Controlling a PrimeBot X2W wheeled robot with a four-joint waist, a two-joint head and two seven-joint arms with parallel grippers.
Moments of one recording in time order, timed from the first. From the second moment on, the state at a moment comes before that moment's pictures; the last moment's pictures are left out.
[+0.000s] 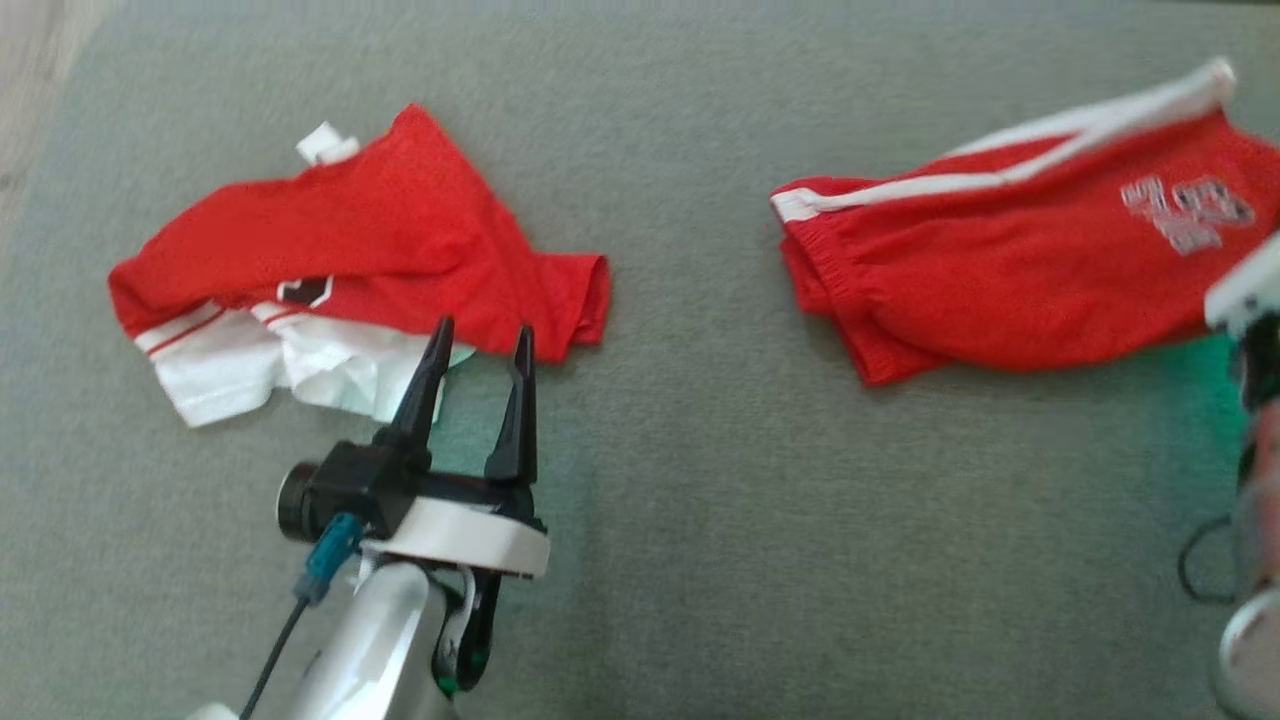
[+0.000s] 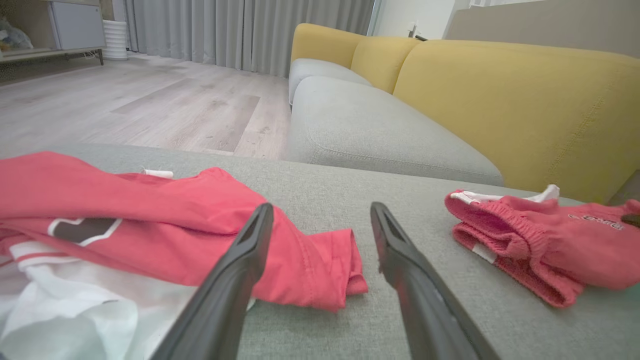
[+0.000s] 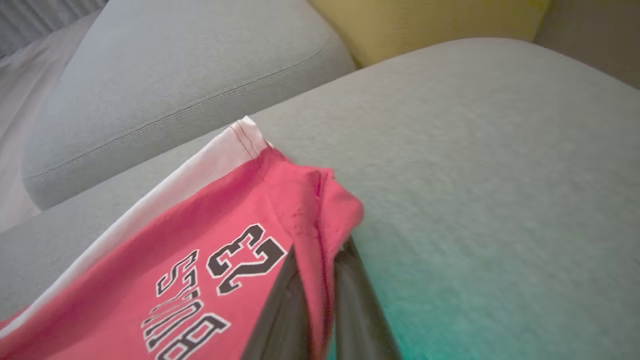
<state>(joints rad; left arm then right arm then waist) -0.28 0.04 -0.36 0.32 -0.33 0.01 -0.25 -0.89 -0.18 -0.79 1.07 -0.30 0.13 0.05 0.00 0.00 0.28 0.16</state>
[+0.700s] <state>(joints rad) -0.18 0.04 -0.33 0.34 -0.31 0.01 -0.25 -0.54 -0.10 -0.89 0.76 -0.09 0.13 0.10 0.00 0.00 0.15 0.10</state>
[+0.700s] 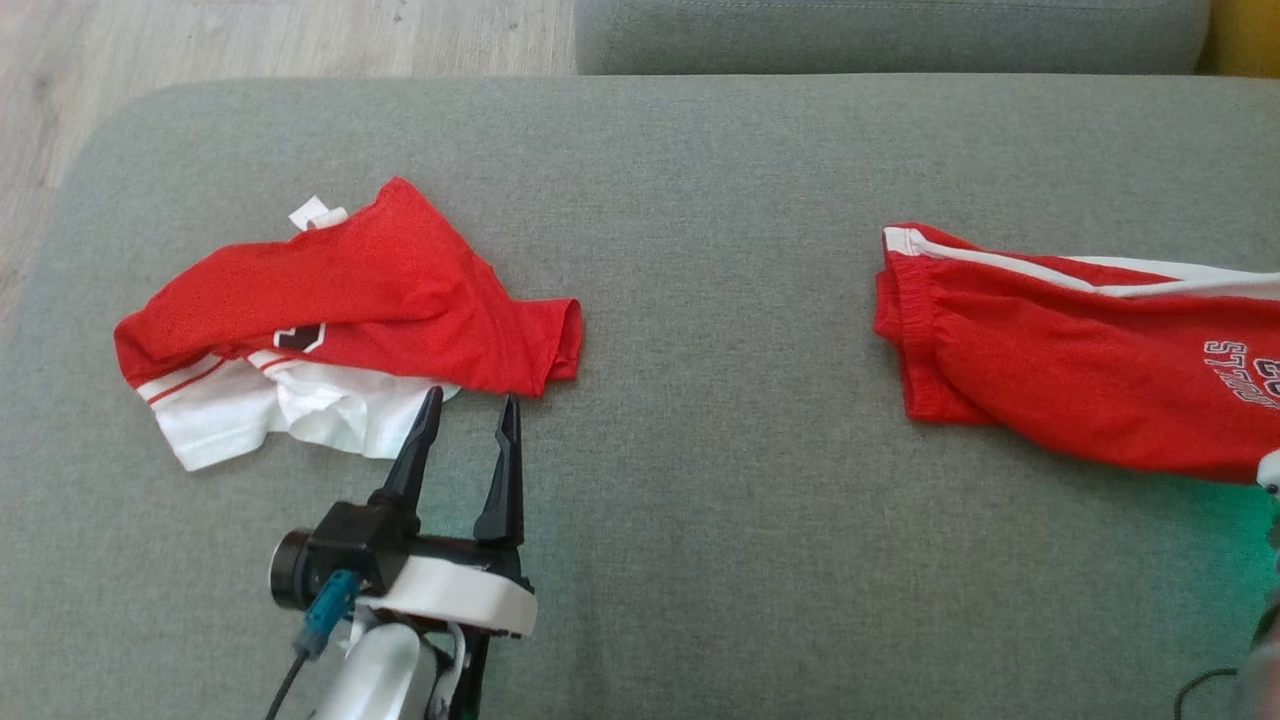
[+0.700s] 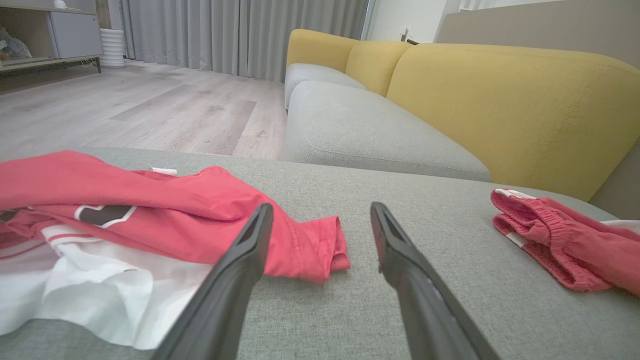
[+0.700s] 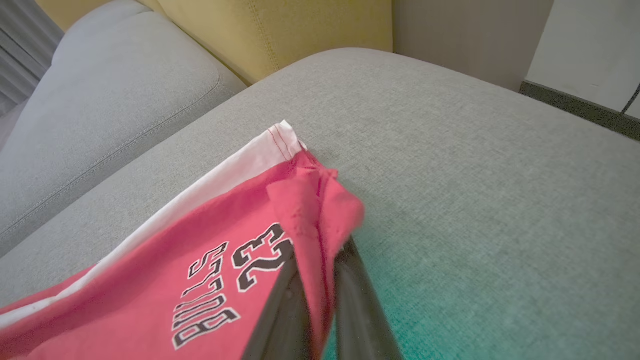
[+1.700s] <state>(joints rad) -0.18 0.04 -0.33 0.35 -0.30 0.01 -0.25 -0.50 -0.05 -0.48 0.57 0.23 0.13 0.10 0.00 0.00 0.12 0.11</state>
